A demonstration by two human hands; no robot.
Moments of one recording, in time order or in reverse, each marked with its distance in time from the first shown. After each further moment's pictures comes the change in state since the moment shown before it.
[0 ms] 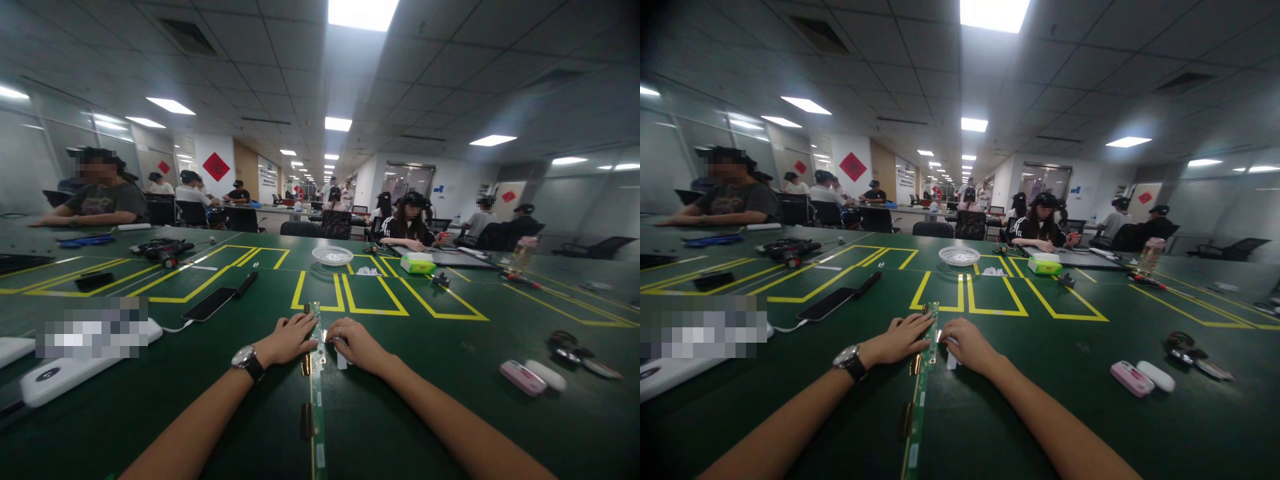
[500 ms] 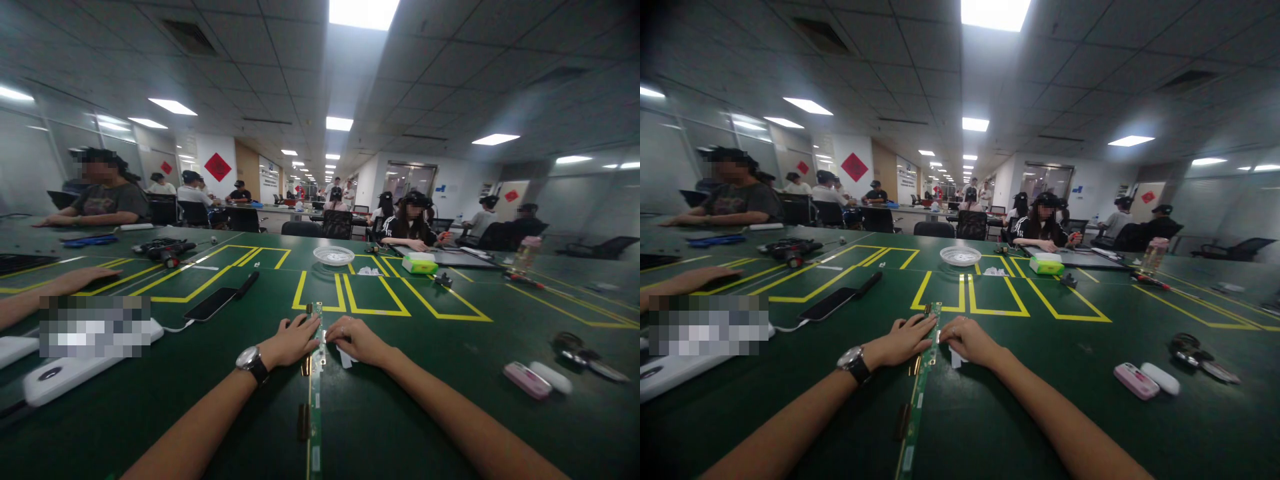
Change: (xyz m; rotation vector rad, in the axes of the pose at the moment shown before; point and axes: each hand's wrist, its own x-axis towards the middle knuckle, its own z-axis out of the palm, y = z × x) left_hand 0.002 0.006 0.003 -0.002 -0.016 -0.005; right_hand 0.008 0.006 -0.009 0.119 -0.039 -0.148
